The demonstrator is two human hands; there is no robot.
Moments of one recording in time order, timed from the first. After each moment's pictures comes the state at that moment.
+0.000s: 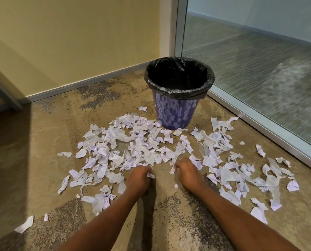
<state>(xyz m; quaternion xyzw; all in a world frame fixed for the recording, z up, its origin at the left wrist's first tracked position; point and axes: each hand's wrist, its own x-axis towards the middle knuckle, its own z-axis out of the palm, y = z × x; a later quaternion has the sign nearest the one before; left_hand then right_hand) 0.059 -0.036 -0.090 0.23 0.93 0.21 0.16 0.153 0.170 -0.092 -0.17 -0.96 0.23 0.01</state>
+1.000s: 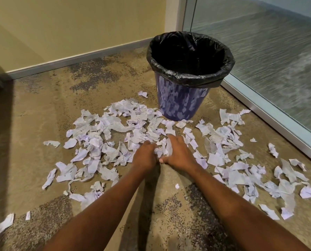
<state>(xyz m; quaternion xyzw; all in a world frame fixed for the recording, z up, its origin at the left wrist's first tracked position) 0.005 0.023 -0.099 0.25 0.93 0.24 0.13 0.073 0.174 -0.093 -0.20 -0.93 0.29 -0.06</state>
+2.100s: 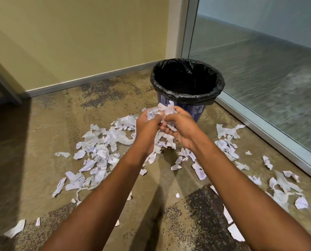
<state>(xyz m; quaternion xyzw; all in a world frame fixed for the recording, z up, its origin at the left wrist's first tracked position) -0.011 0.048 0.067 0.06 0.61 0.77 0.17 0.028 0.168 0.087 -0.21 -0.54 0.81 0.04</state>
